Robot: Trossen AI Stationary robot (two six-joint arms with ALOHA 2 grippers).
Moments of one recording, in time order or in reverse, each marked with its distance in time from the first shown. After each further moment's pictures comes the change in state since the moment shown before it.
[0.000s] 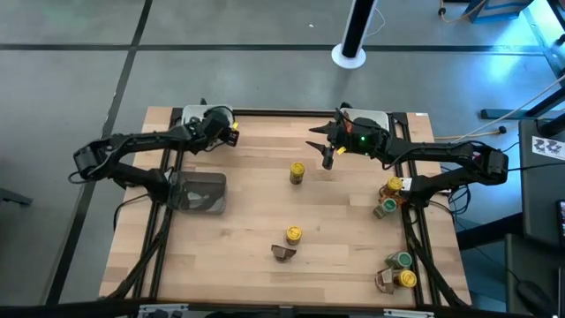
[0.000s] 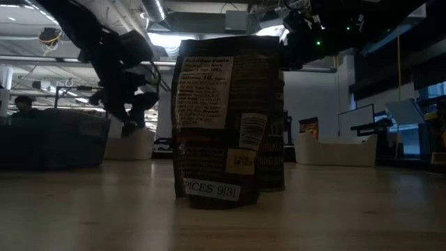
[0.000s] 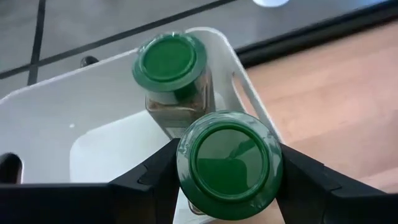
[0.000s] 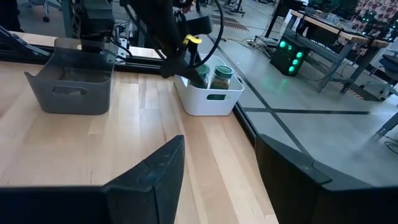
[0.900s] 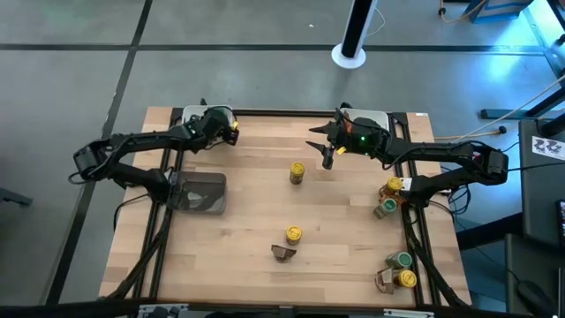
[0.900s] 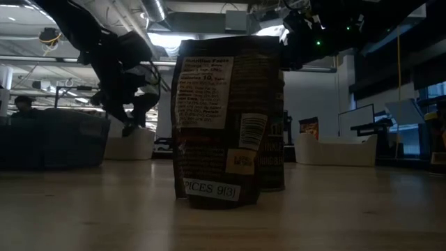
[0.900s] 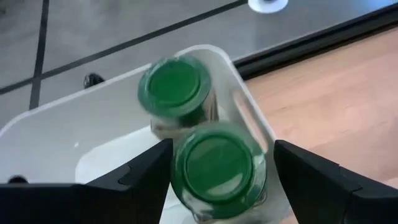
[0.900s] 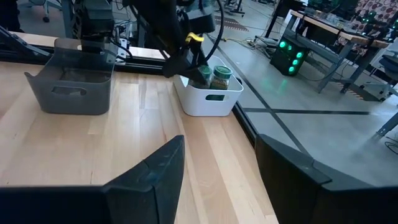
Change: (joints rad) left arm 0.024 0.000 0.010 0.033 0.006 0.073; right arm 0.000 0.000 0.000 0.001 0.000 0.000
